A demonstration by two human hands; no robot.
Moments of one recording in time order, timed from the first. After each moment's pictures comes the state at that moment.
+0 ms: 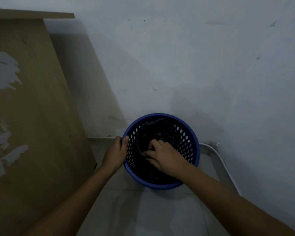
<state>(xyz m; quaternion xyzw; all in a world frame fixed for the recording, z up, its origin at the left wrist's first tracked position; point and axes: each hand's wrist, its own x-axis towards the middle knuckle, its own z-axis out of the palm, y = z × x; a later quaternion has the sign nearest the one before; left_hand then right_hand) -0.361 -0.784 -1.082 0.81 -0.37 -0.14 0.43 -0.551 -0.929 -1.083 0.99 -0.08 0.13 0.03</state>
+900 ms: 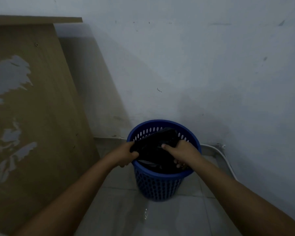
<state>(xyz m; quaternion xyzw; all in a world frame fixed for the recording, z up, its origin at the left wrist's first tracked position) -0.366 -0.781 -1.034 0.82 -0.43 -0.32 0.19 -0.572 -0.947 -1.040 0.79 -0.46 0.03 -0.40</state>
